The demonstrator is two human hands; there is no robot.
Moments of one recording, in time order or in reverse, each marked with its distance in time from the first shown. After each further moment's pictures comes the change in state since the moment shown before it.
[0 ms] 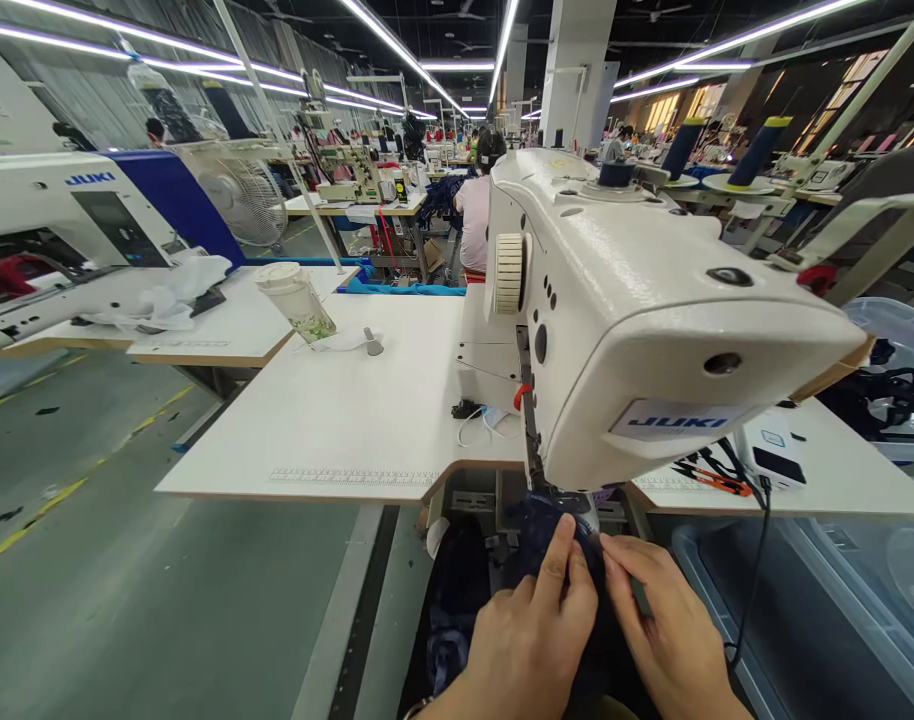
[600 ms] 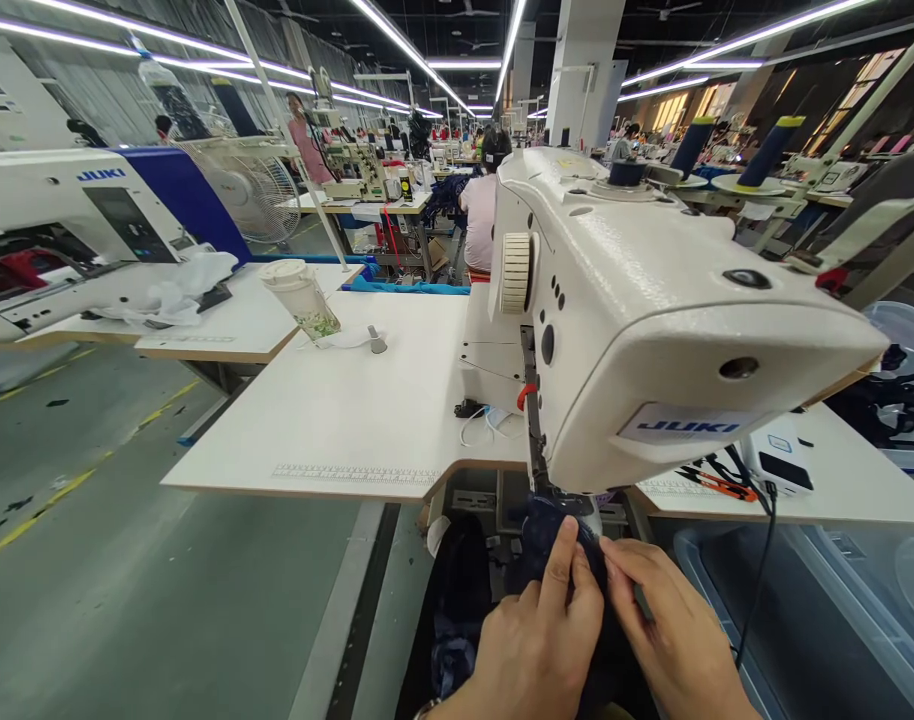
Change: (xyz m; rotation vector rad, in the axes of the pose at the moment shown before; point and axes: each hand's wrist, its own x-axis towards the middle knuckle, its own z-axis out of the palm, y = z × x) left_hand 0.003 0.008 0.003 0.019 0.052 -0.046; right_hand 0.004 0.004 -0.005 0.005 -0.067 -0.078
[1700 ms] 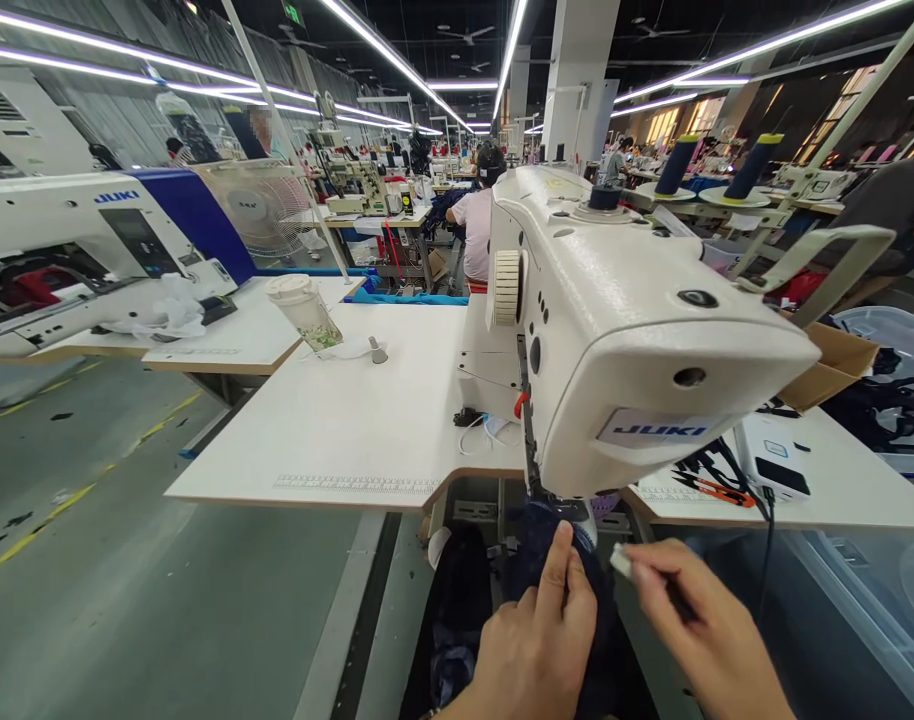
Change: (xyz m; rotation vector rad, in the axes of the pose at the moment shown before) left_hand -0.009 0.006 0.017 0.031 0.022 -0.056; right_hand -0.006 0.019 -0.021 0.270 -0.080 0.352
